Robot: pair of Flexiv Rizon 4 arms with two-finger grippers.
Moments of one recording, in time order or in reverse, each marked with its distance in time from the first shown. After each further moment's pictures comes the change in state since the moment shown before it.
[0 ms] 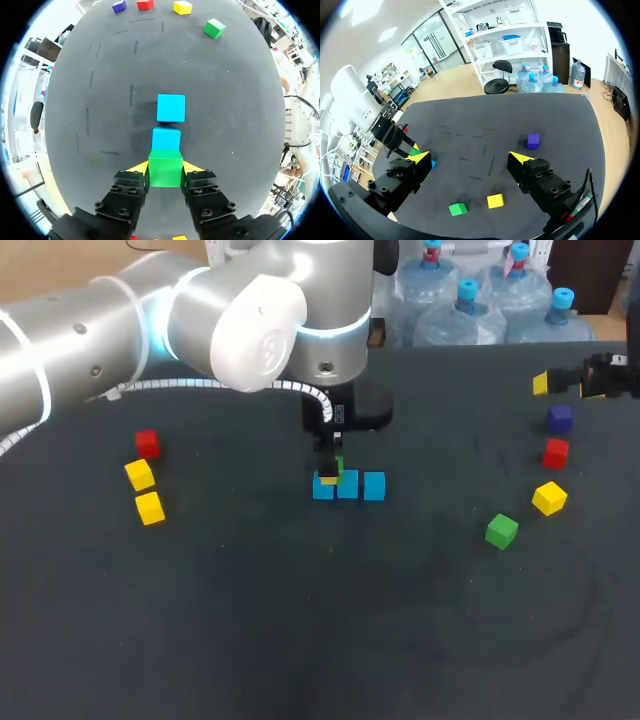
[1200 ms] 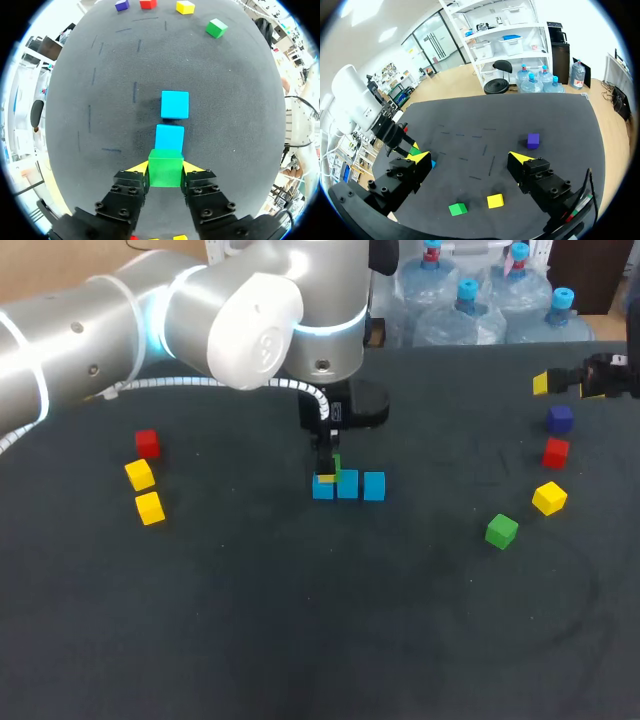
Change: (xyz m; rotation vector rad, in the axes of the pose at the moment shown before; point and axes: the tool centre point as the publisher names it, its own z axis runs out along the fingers) left arm 0.004 0.004 -0.001 -0.001 0.000 -0.008; right arm 0.000 0.000 0.000 0.000 0.000 0.000
